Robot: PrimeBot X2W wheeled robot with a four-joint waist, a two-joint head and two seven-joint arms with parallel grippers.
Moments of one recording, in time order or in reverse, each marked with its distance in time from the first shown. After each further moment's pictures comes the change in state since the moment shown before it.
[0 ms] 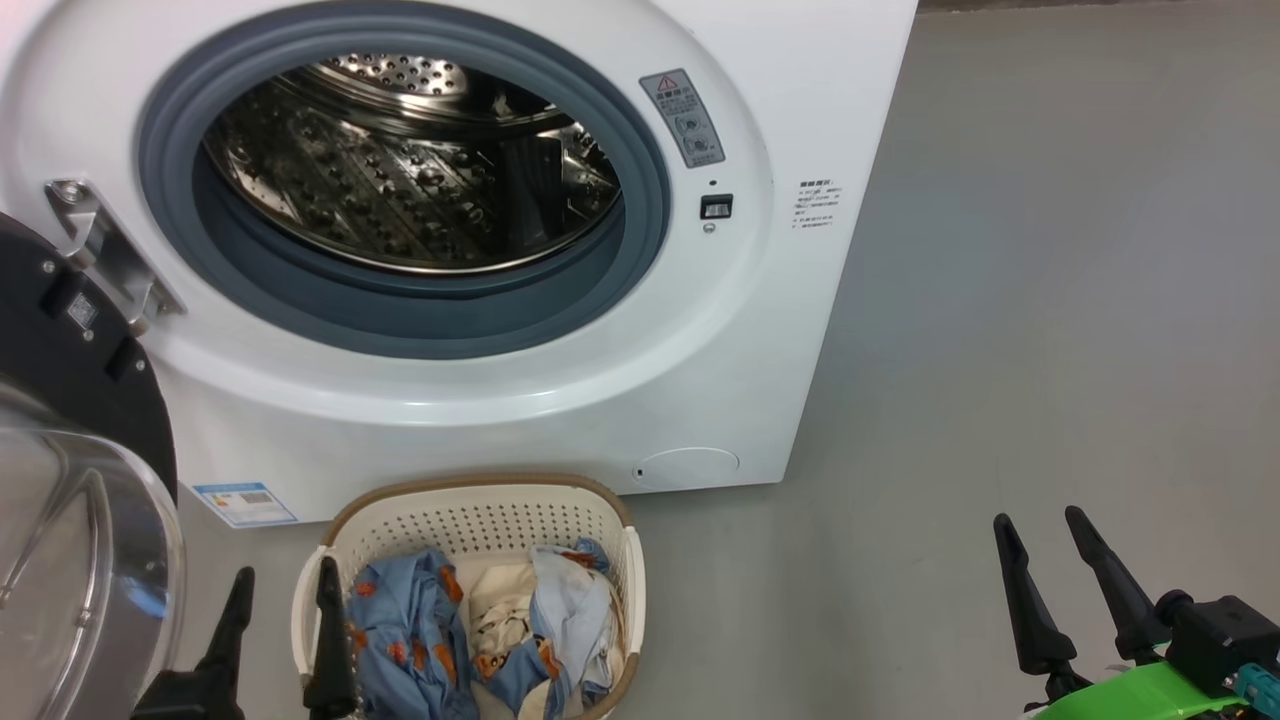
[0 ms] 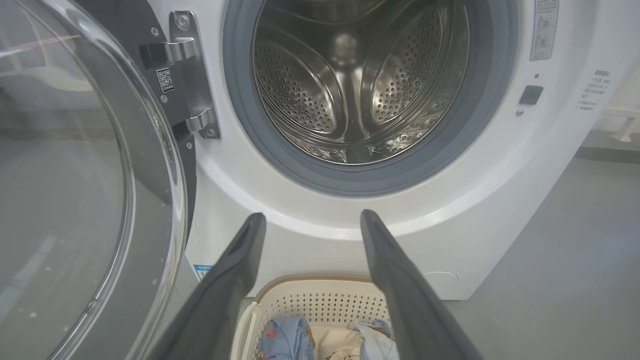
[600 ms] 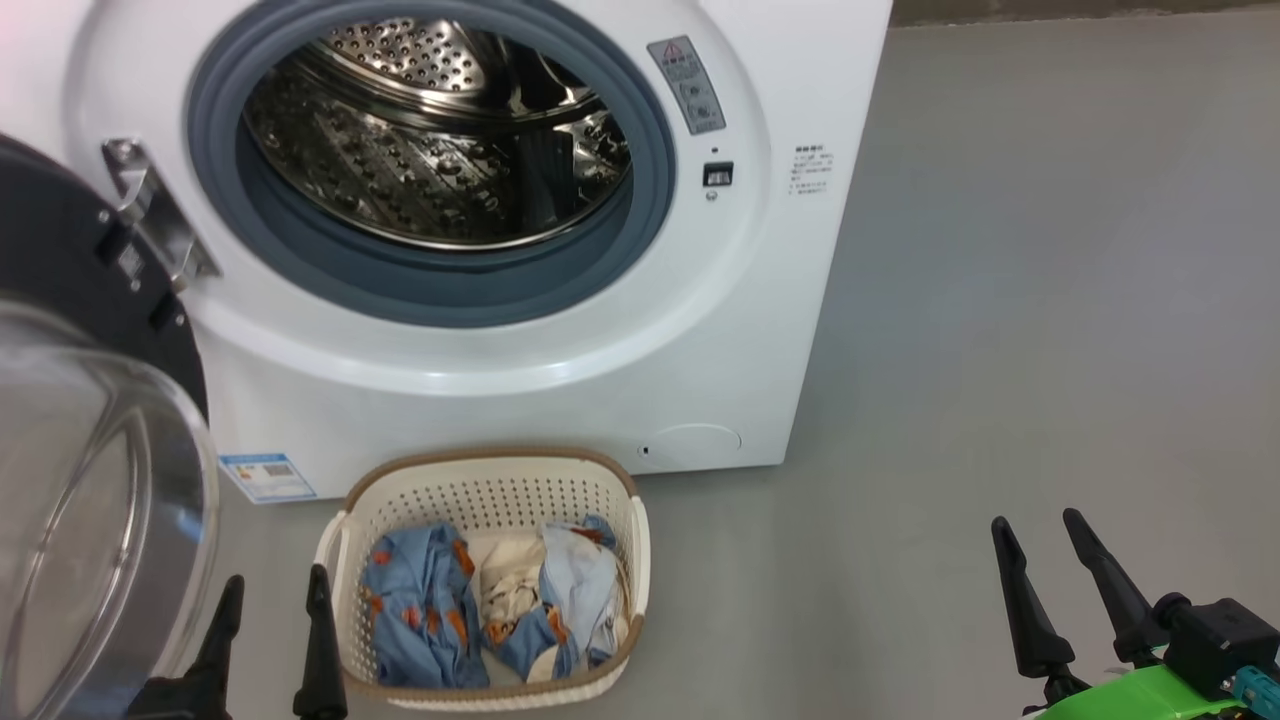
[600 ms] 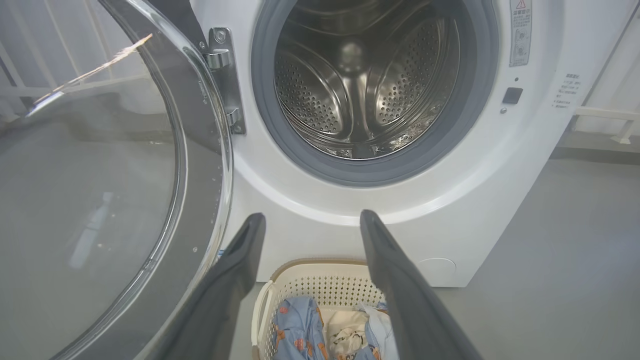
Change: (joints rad) left arm 0.019 0.007 0.011 -0.018 0.001 0.004 0.020; right arm 0.005 0.001 0.002 -0.004 -0.004 0.000 0.000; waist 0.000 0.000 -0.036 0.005
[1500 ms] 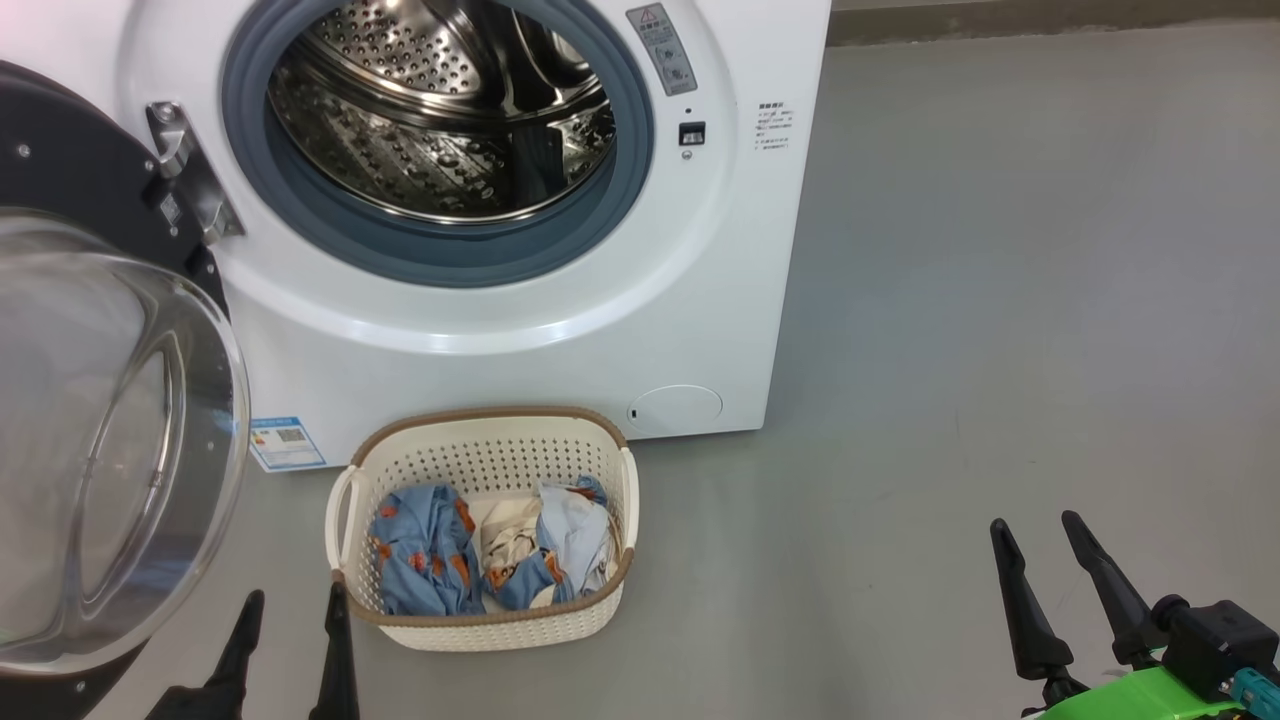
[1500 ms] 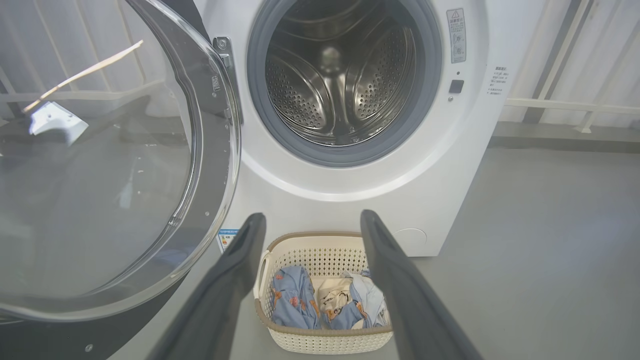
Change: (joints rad) left arm 0.028 -0.006 -0.007 -0.019 0.024 -0.035 0.031; right arm 0.002 0.004 0.000 0.001 -0.001 0.000 0.000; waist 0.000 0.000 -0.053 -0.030
